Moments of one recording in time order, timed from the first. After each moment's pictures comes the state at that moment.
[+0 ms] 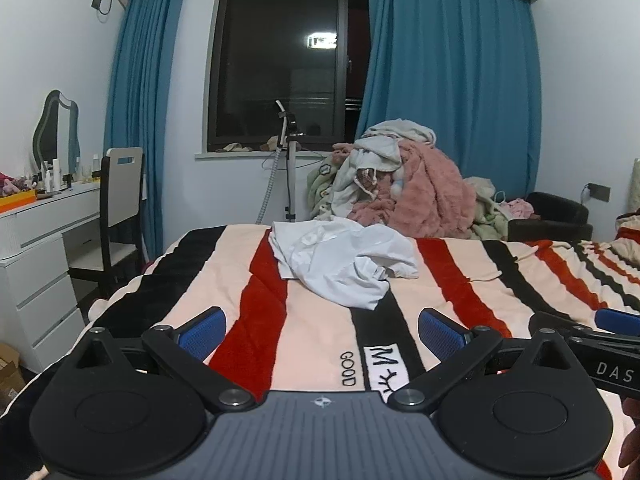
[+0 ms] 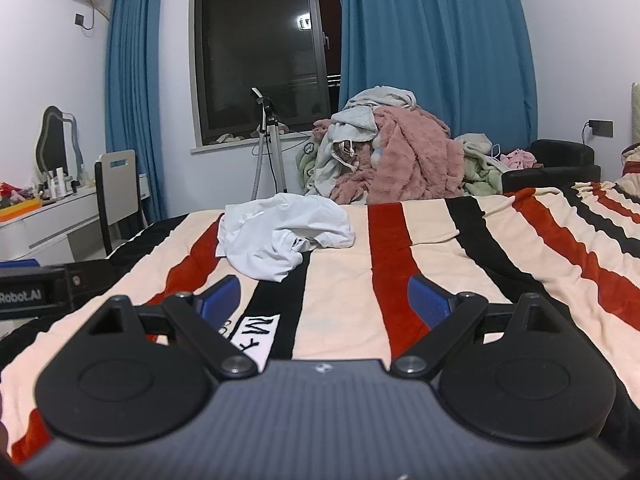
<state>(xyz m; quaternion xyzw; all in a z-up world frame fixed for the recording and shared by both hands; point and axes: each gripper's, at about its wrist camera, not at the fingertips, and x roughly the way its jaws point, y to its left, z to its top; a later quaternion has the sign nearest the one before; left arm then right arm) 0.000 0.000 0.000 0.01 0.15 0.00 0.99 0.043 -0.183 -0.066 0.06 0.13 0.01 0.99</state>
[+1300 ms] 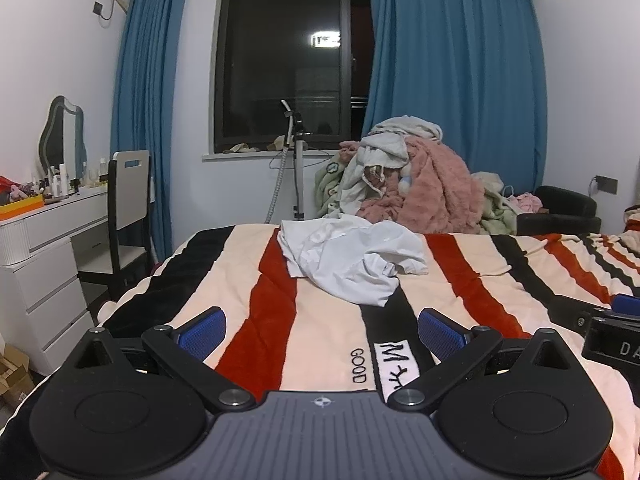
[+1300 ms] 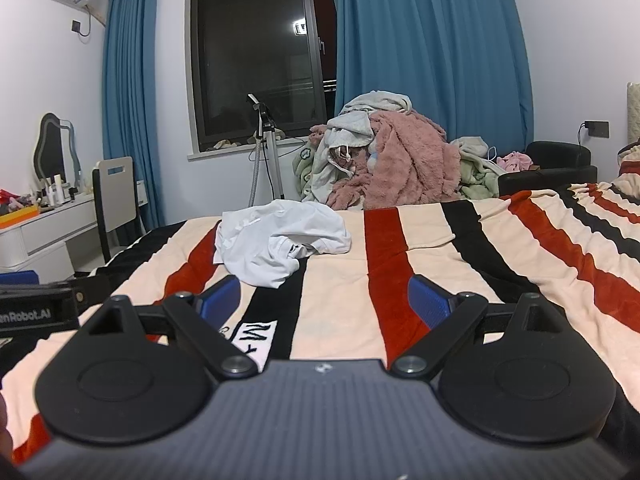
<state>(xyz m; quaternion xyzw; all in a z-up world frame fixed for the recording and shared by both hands) -0.002 0.001 0.001 0.02 0.15 0.01 0.99 0.042 -0.190 -0.062 0.06 0.12 0.01 0.99</state>
